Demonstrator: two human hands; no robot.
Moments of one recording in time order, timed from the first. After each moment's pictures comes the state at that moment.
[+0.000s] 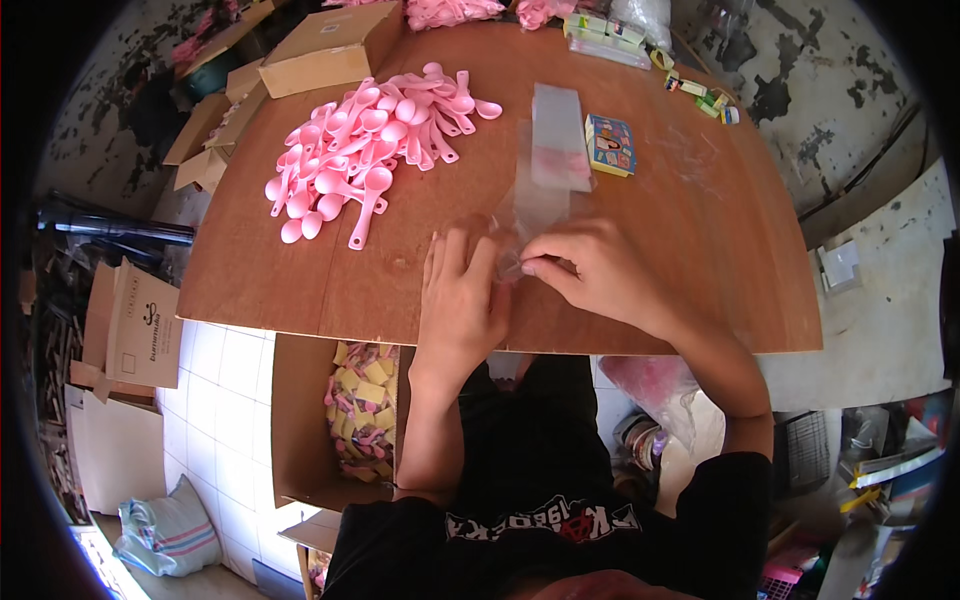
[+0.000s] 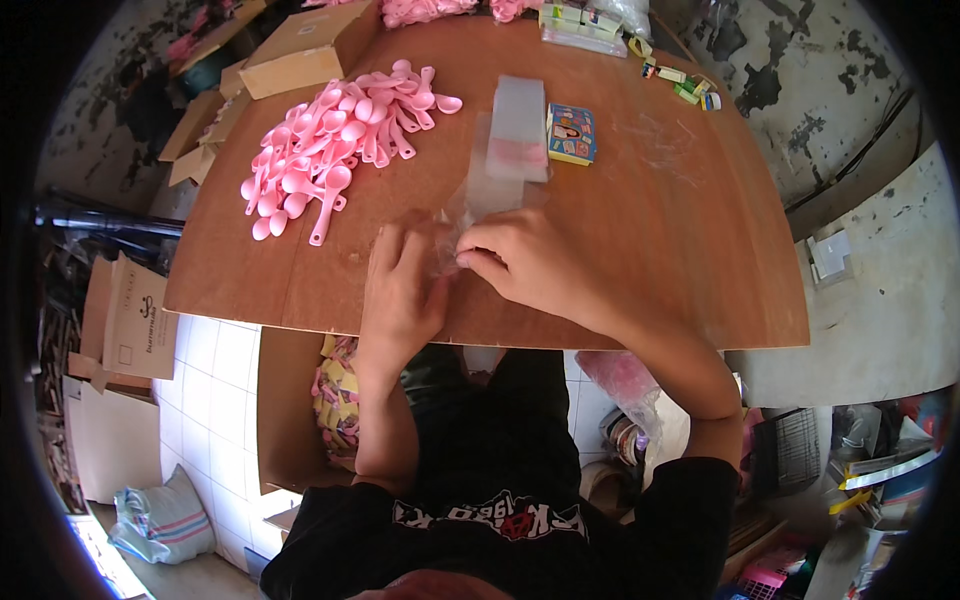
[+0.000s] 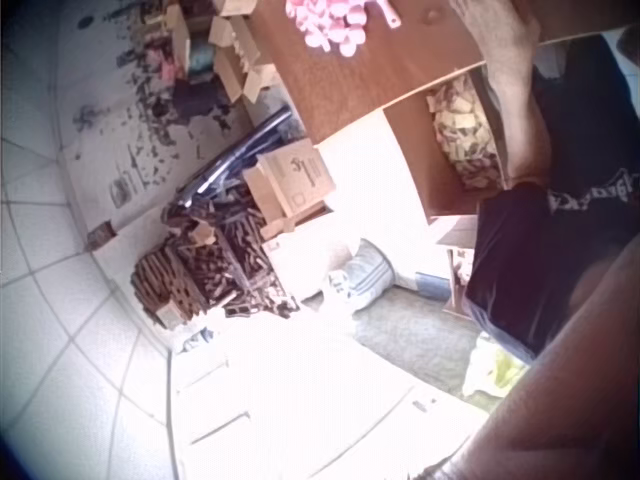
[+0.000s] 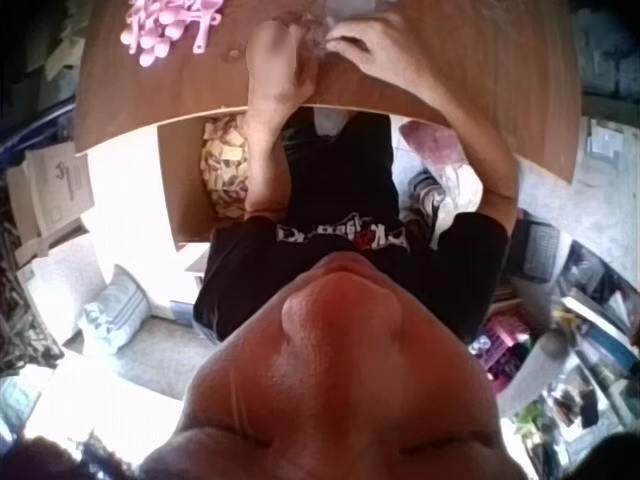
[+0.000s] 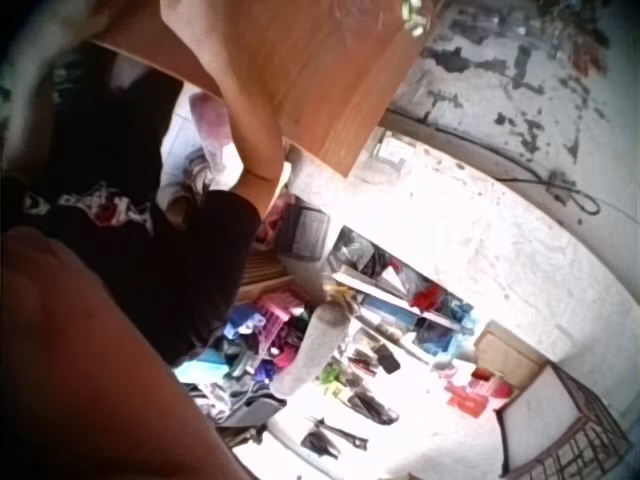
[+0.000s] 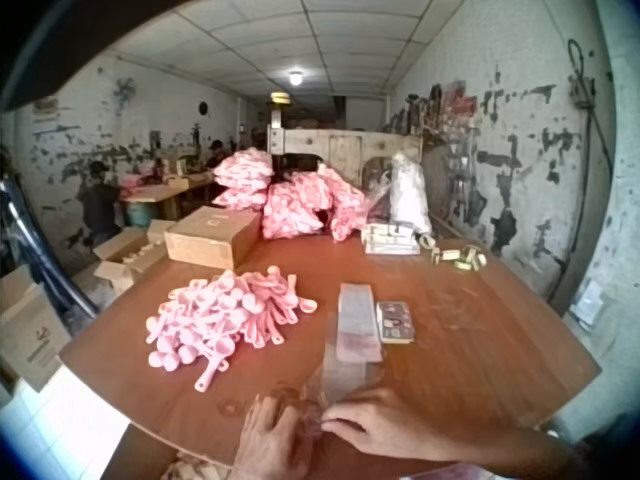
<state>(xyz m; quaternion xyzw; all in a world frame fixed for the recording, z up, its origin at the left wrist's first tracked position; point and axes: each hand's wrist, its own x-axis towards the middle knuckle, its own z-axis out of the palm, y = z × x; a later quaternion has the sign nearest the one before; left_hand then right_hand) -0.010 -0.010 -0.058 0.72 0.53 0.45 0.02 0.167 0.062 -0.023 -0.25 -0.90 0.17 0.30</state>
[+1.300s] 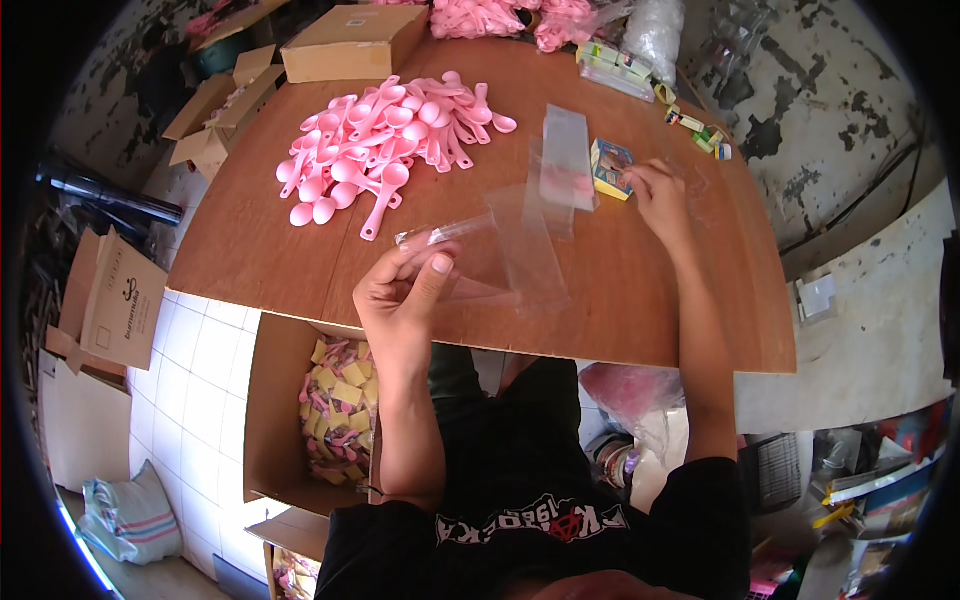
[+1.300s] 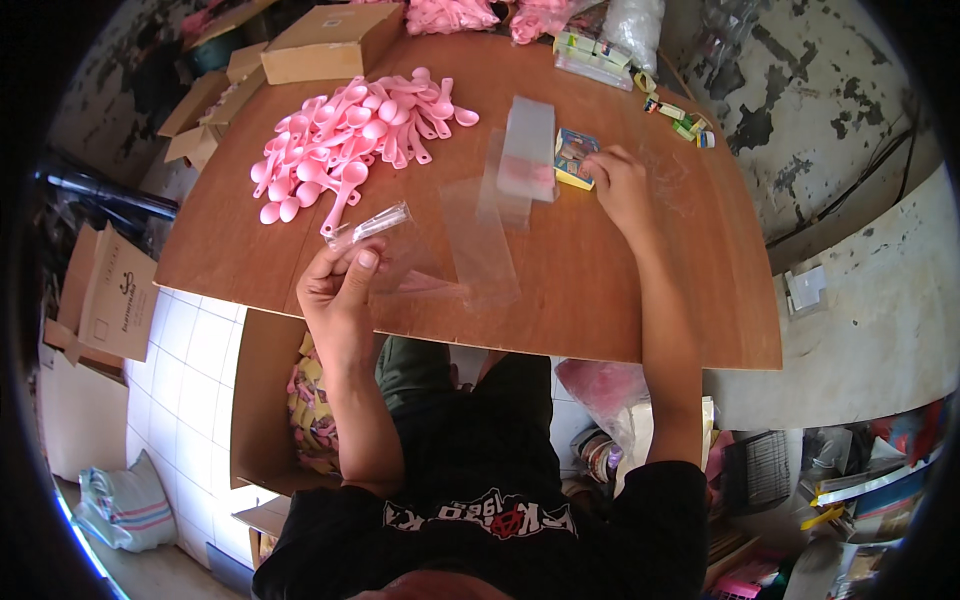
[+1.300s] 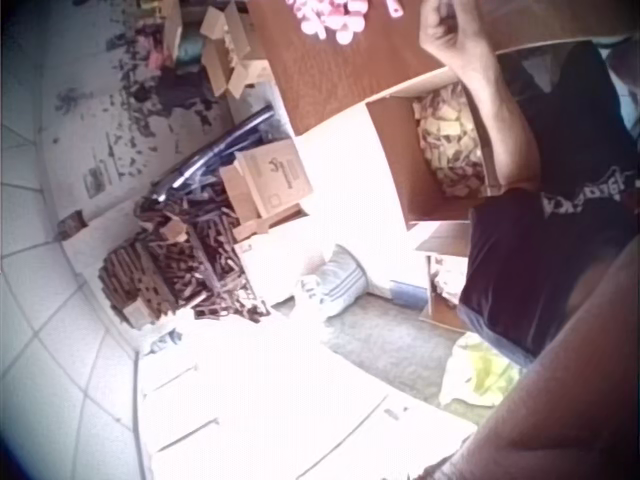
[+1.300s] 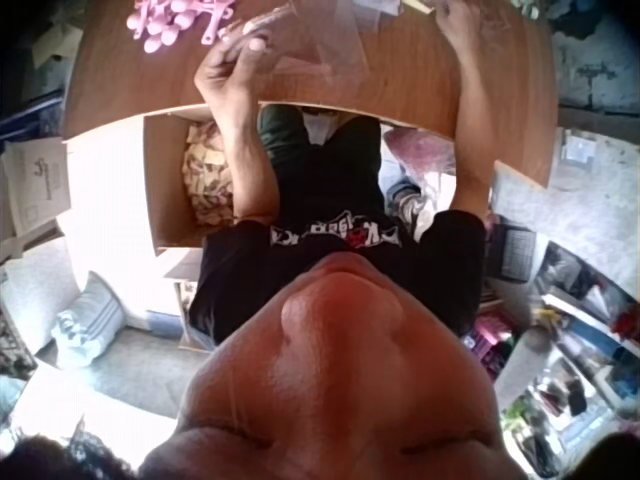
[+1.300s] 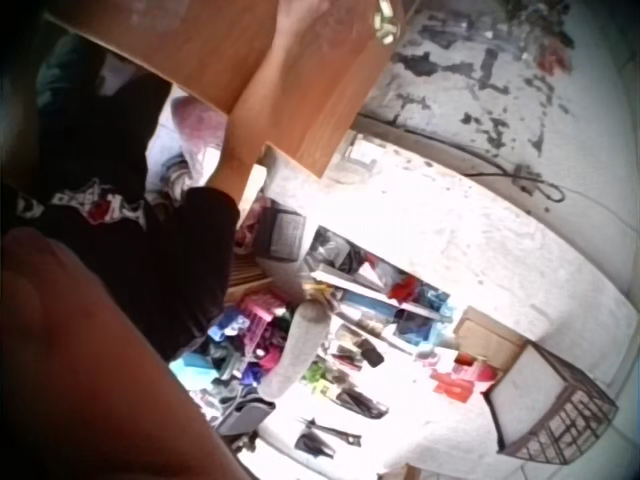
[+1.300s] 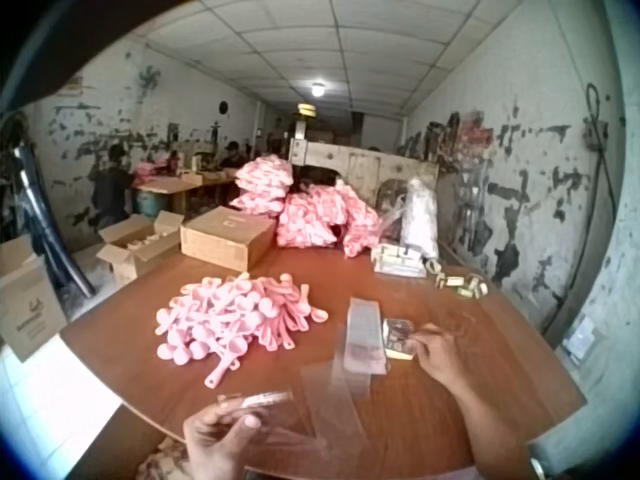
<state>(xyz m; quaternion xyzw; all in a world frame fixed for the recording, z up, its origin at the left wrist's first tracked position) -0.044 -0.039 -0.063 0.34 0.33 0.80 0.37 0.251 0.195 -0.047 -0.37 -0.85 -0.01 0.36</state>
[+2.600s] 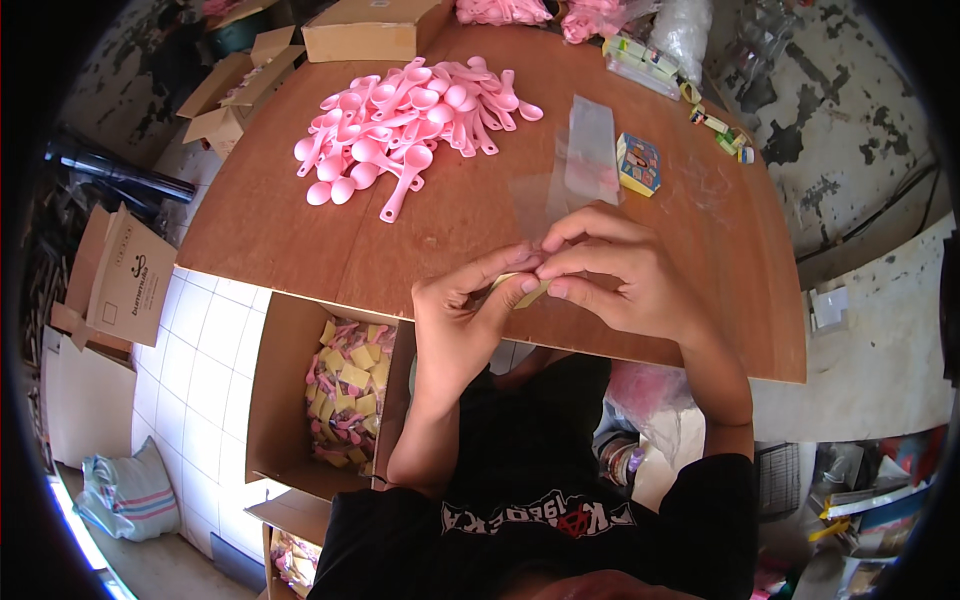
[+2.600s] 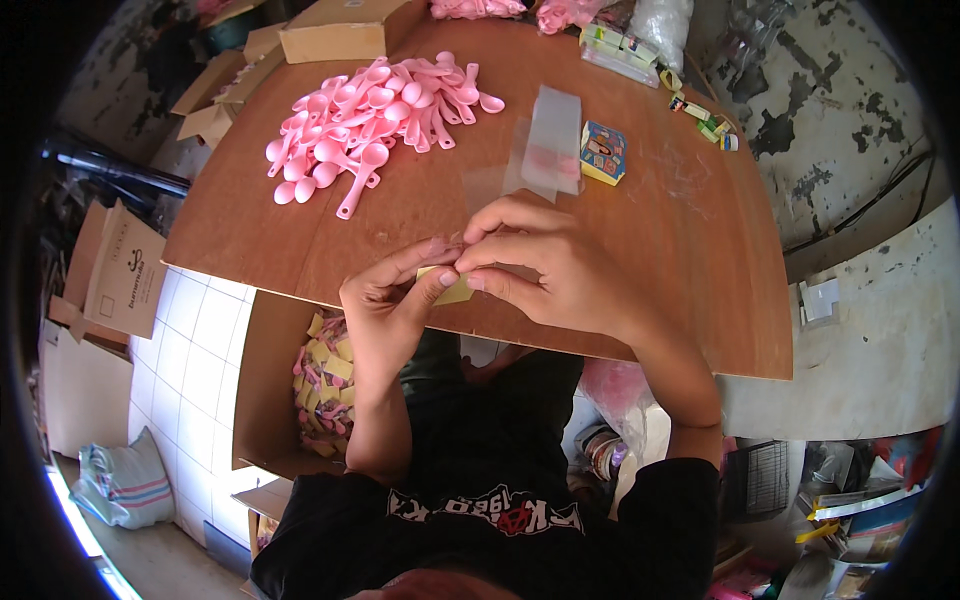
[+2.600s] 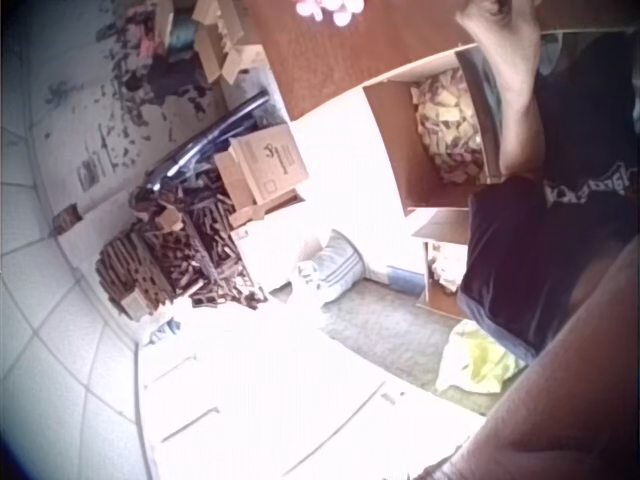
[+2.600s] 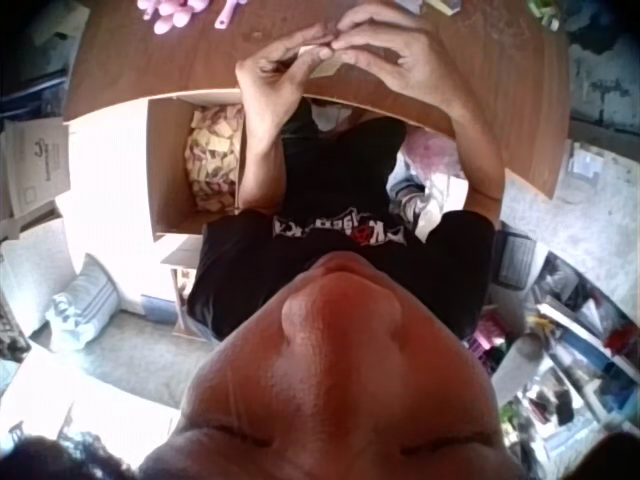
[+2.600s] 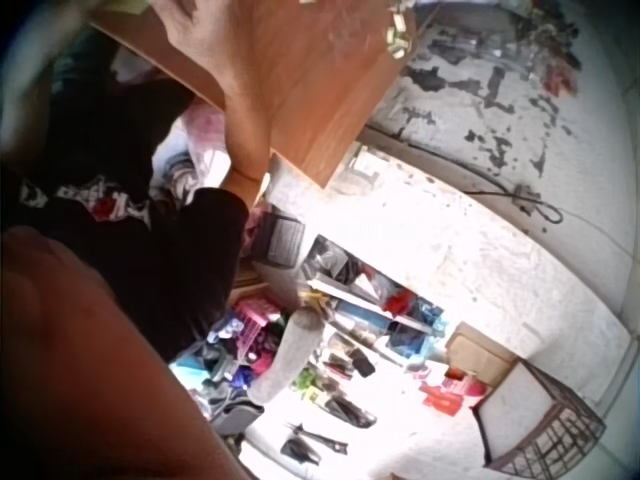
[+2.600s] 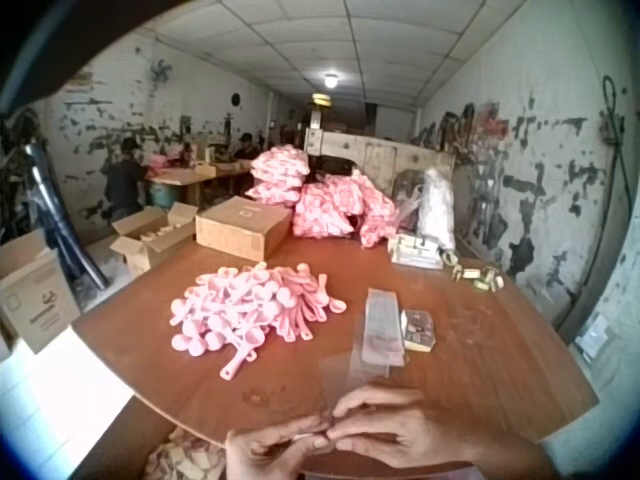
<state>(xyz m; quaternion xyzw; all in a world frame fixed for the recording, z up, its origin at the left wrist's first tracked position) -0.021 -0.050 -0.050 0.47 0.40 0.71 0.35 0.146 0.042 0.022 -0.11 -0.92 0.26 0.29</state>
